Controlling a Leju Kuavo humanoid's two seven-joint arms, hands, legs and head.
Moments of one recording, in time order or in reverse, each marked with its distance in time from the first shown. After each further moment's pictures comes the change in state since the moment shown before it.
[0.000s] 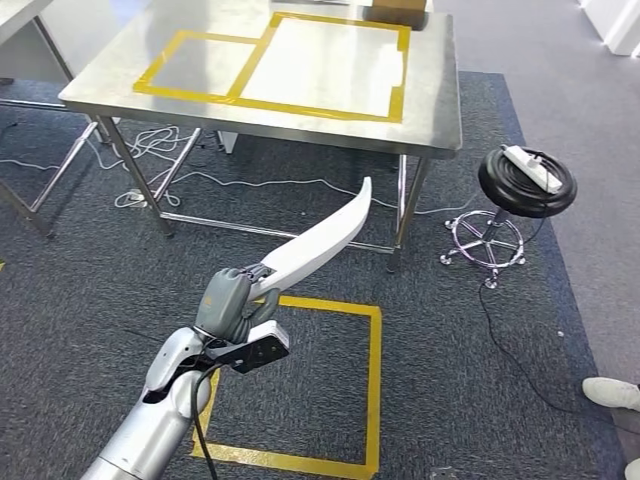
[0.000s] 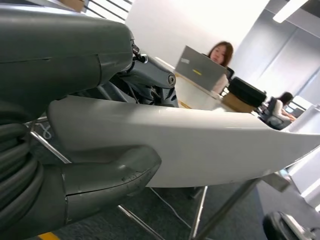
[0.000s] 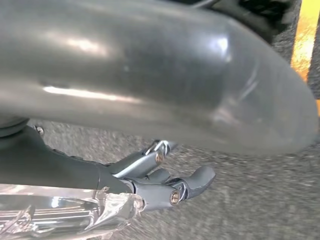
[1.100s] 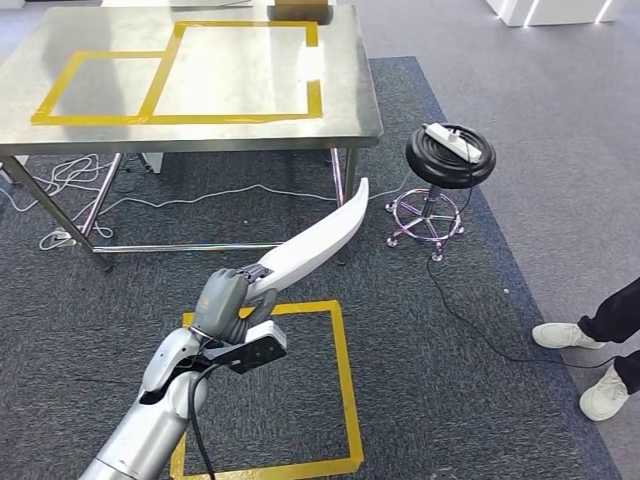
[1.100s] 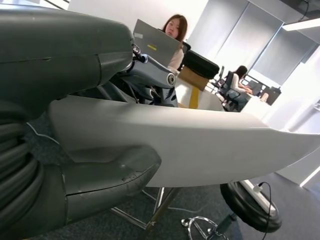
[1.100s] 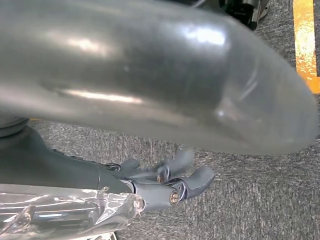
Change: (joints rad) left arm 0.002 0.004 0.002 -0.005 -0.008 -0.008 0.002; right arm 0.004 0.001 0.002 -0.002 0.011 -0.006 -0.005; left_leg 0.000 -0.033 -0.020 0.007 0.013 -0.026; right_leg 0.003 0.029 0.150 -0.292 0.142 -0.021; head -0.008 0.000
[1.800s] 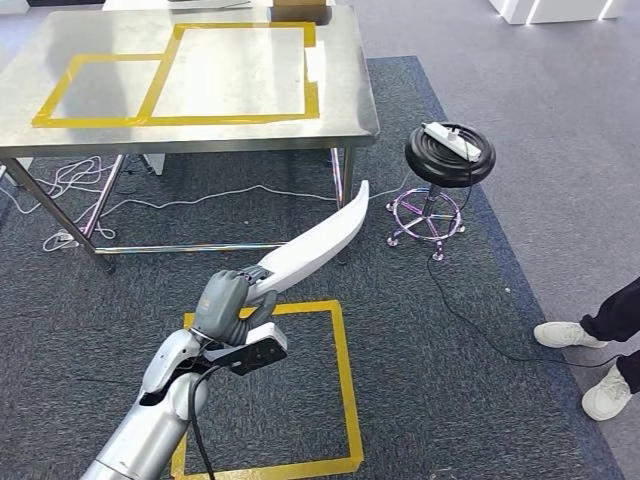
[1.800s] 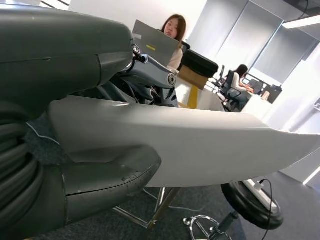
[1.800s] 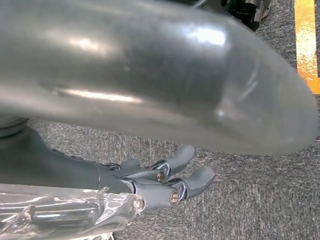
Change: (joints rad) left arm 0.004 0.000 0.000 0.000 -0.007 -0.001 0.002; right arm 0.002 0.000 0.000 0.000 0.003 0.003 -0.004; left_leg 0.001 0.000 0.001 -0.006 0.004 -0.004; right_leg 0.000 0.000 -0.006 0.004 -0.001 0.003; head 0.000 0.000
